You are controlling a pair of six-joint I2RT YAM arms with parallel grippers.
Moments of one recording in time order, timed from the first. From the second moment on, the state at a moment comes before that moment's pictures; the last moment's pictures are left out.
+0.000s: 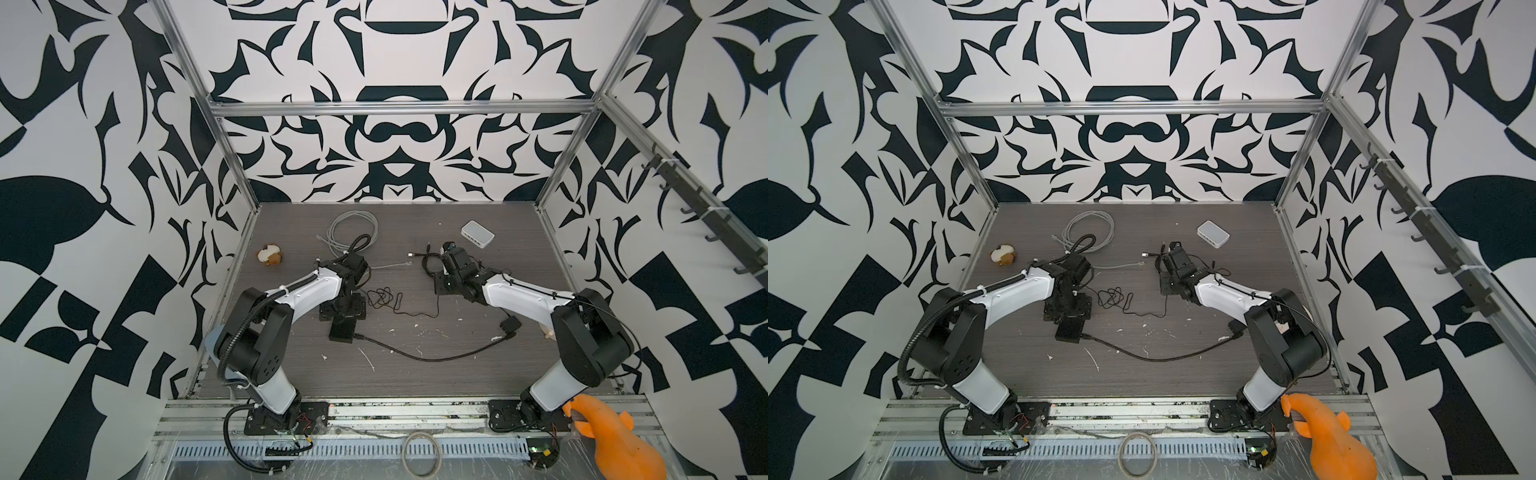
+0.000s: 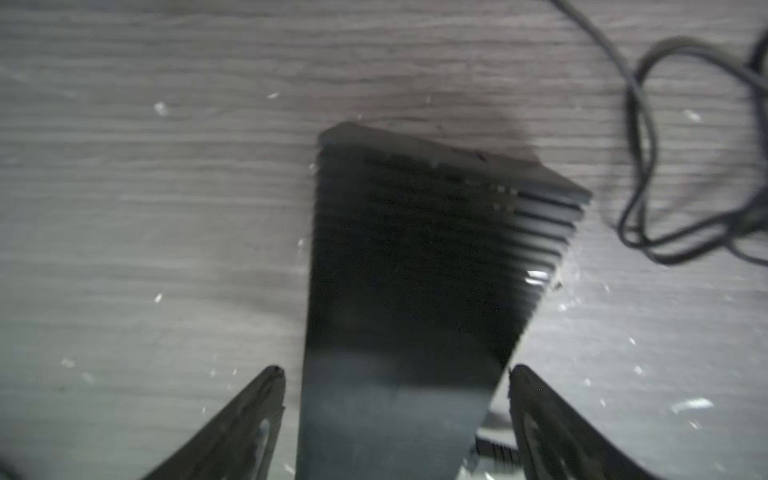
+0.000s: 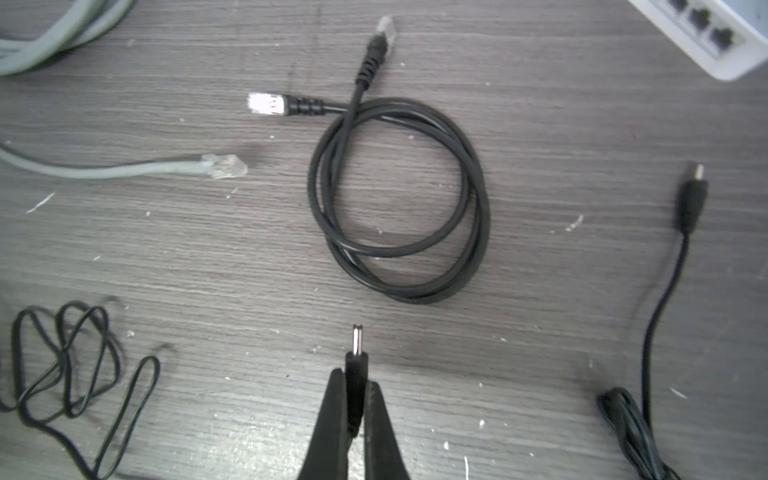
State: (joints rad) left arm -0.53 1.68 1.04 -0.87 -0.05 -0.51; right arm 0.54 1.62 0.94 -0.24 0.12 0.39
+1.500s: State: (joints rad) left arm -0.48 1.92 1.31 -0.87 0.12 0.79; right arm 0.48 1.73 0.91 0.03 -0.69 -0.72
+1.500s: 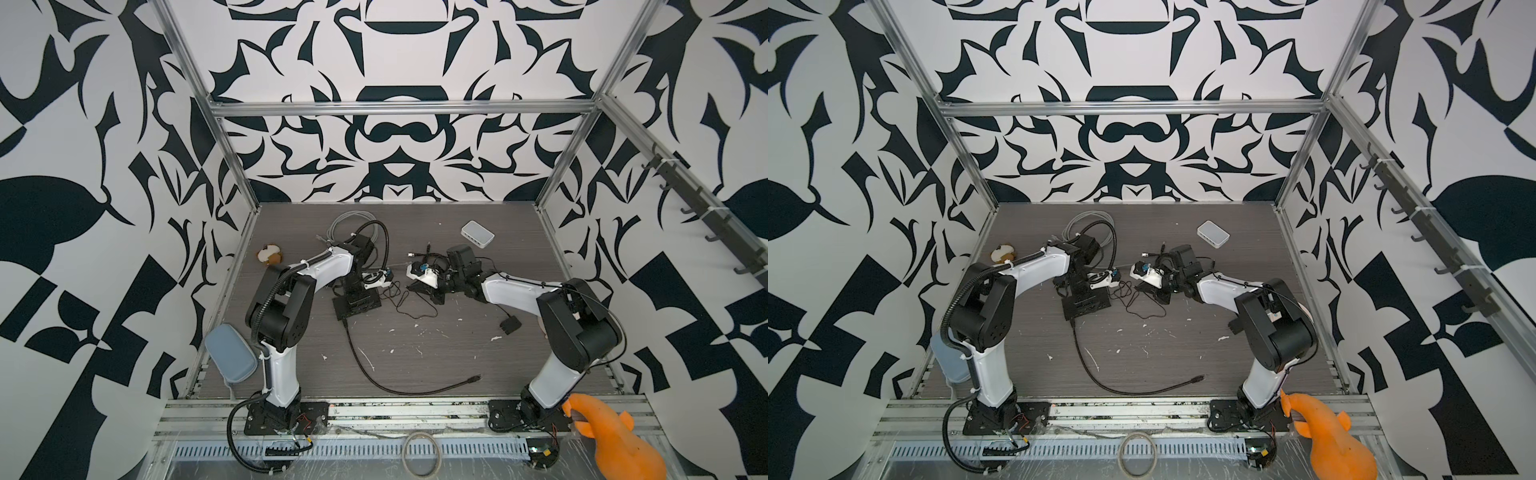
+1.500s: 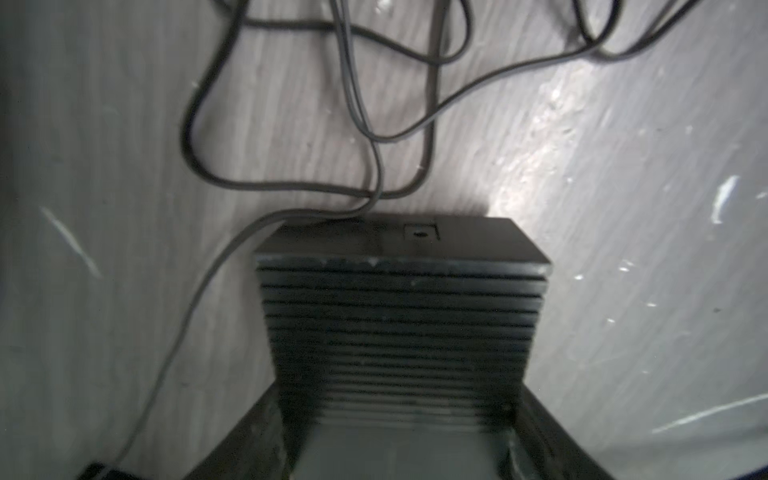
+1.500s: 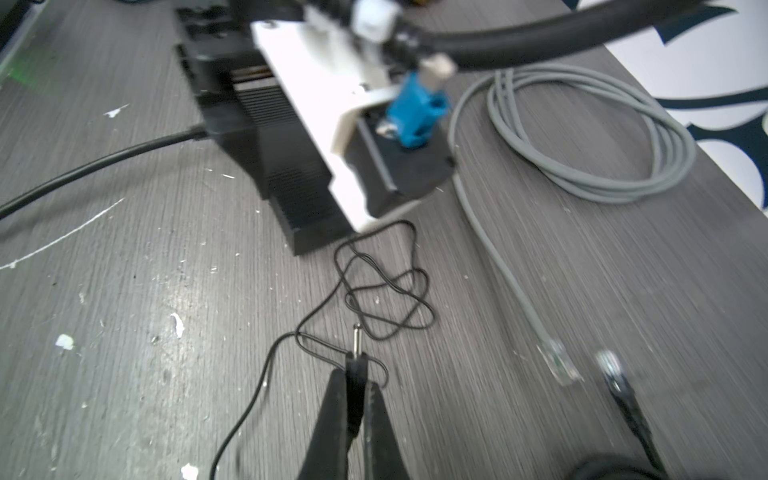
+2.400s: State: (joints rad) left arm -0.33 1.97 1.36 -0.74 0.12 0.91; right arm 0.56 2.01 1.16 0.05 -0.64 -0.91
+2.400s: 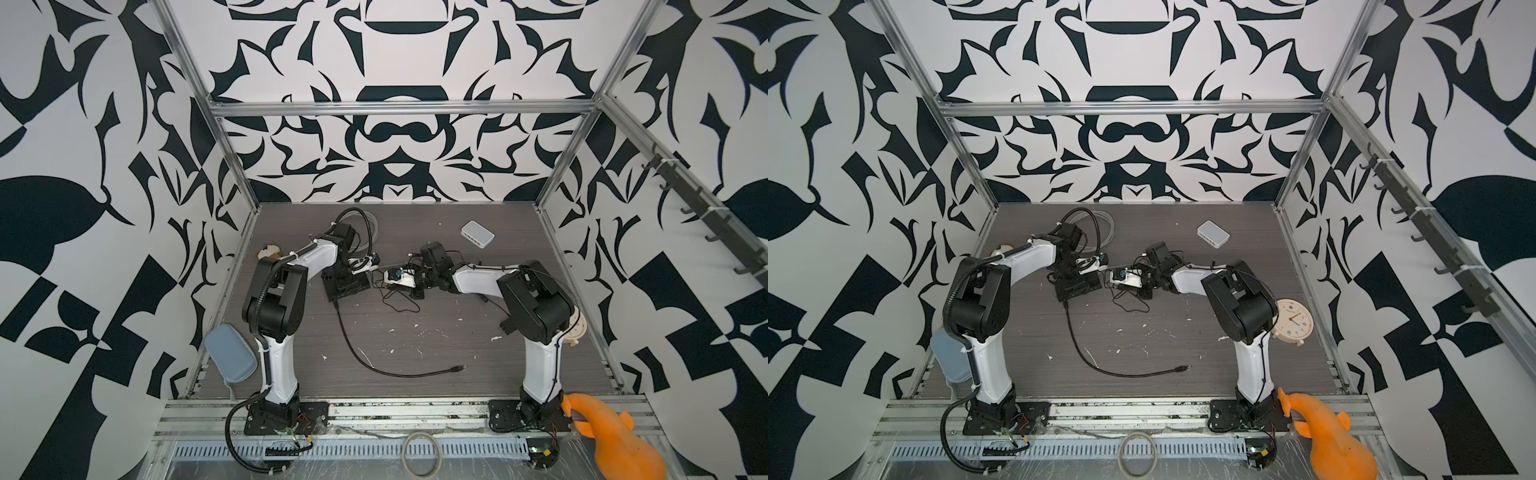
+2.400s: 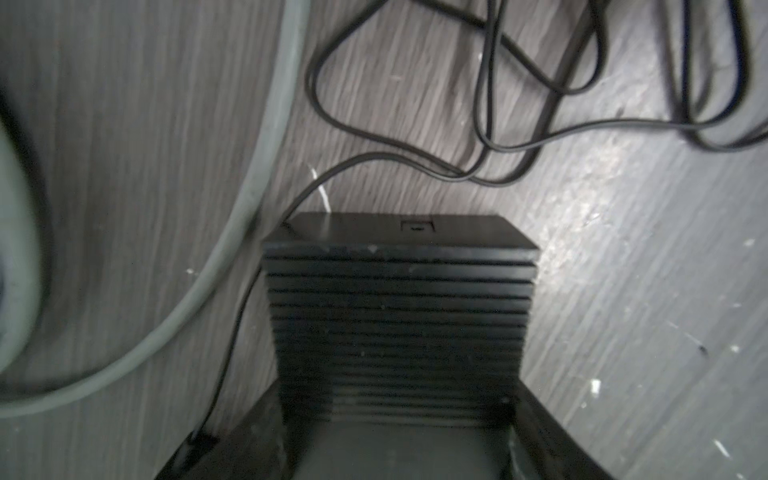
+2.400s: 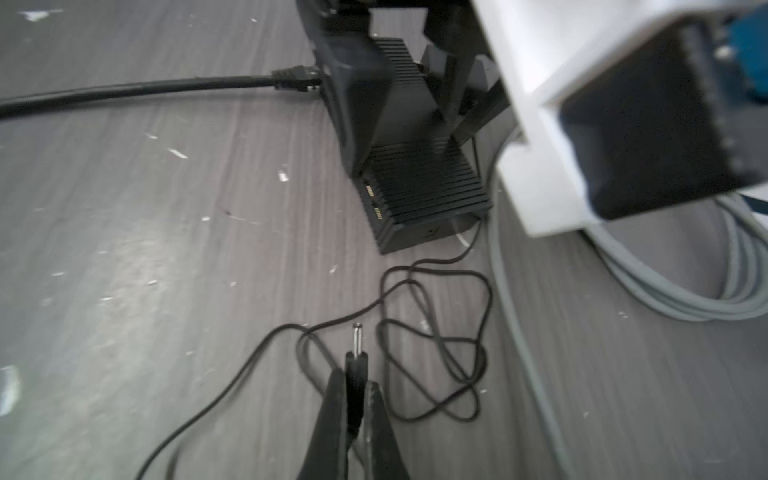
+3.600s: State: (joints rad) left arm -0.28 1.97 1.38 -0.77 0.29 1.23; right arm 0.51 2.14 1.39 -0.10 -0.82 -1.02
